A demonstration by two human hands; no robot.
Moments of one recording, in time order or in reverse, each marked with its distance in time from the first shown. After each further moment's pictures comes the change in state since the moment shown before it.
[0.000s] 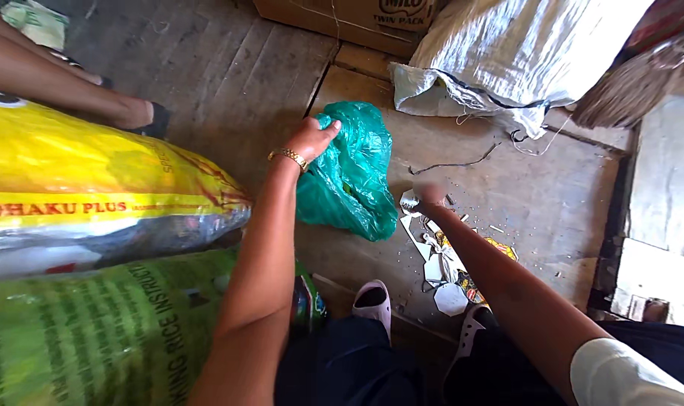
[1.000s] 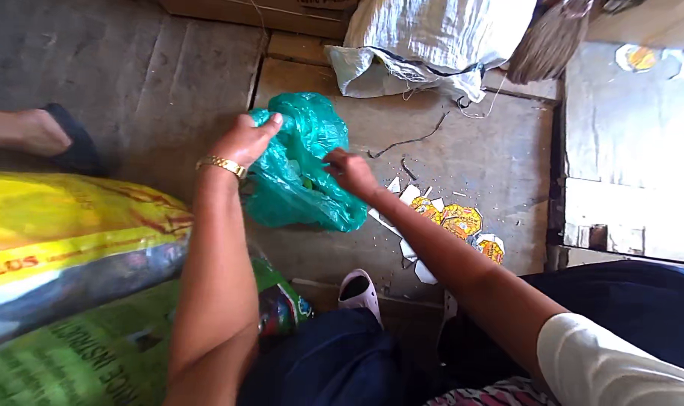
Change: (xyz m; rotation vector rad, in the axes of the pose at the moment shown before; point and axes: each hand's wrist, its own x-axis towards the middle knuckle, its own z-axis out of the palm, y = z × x) left_hand -0.005 0.002 0.008 -0.025 0.013 0.084; right_hand -0.058 -0.120 -0.064 0.498 0.345 -0.503
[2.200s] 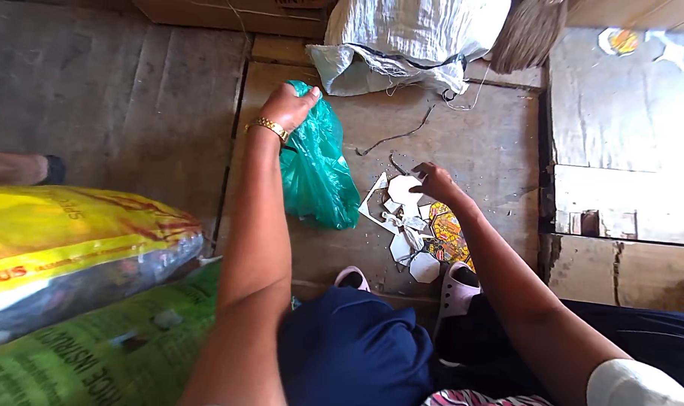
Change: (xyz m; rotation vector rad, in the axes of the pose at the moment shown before) left_hand 0.022 0.081 0.055 0.084 -0.076 0.126; right_hand -0.137 0.146 -0.114 -0.124 -0.042 0.457
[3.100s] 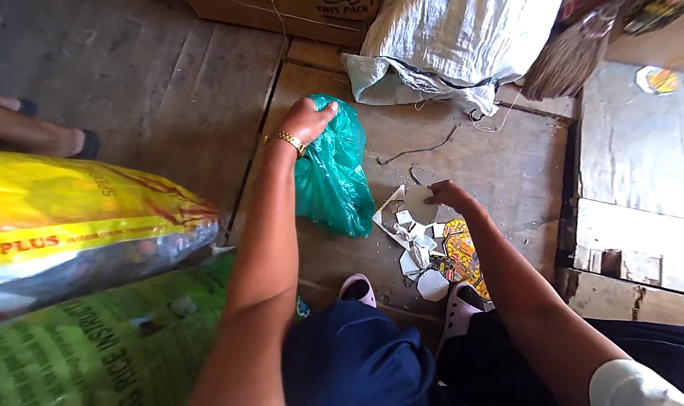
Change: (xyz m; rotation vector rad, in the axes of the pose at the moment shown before) left_hand -0.011 -0.020 -0.018 -0.017 0.004 -0.064; right_hand 0.030 -0.014 0.003 0.208 -0.235 0.218
